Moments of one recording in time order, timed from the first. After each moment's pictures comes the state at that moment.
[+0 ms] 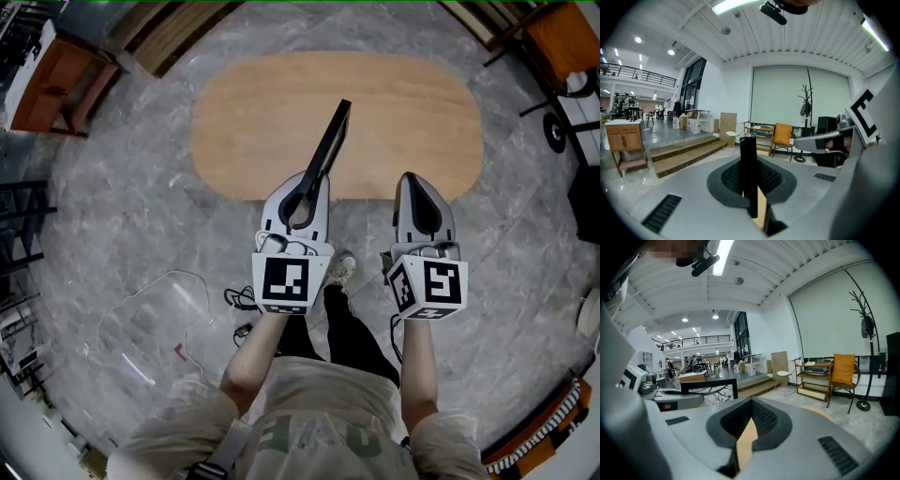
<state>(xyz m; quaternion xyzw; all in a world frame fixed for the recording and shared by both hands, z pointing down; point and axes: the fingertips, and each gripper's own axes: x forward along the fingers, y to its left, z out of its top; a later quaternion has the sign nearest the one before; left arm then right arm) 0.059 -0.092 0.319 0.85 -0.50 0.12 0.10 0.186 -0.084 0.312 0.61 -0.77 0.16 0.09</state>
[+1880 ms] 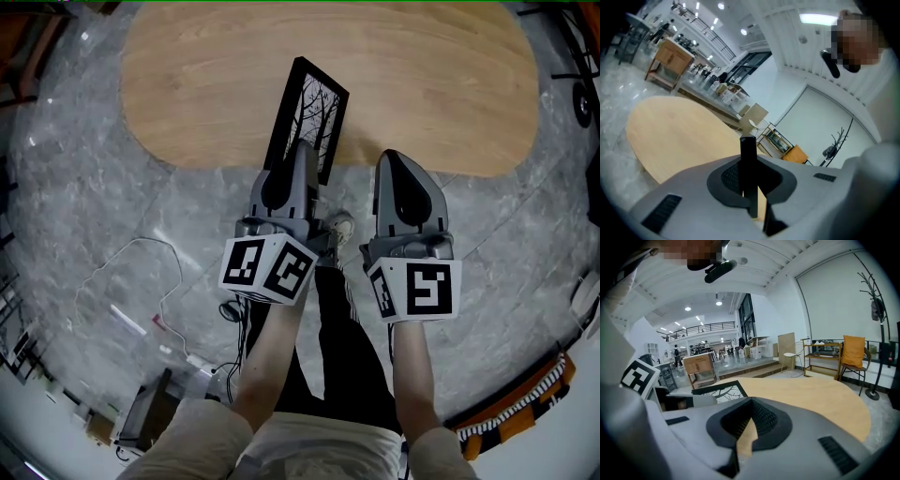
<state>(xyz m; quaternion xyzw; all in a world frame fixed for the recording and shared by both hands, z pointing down) 0.011 -0.106 0.564 0.73 -0.57 -0.07 0.38 0.123 -0.095 0.531 0.56 -0.79 0.19 0.16</state>
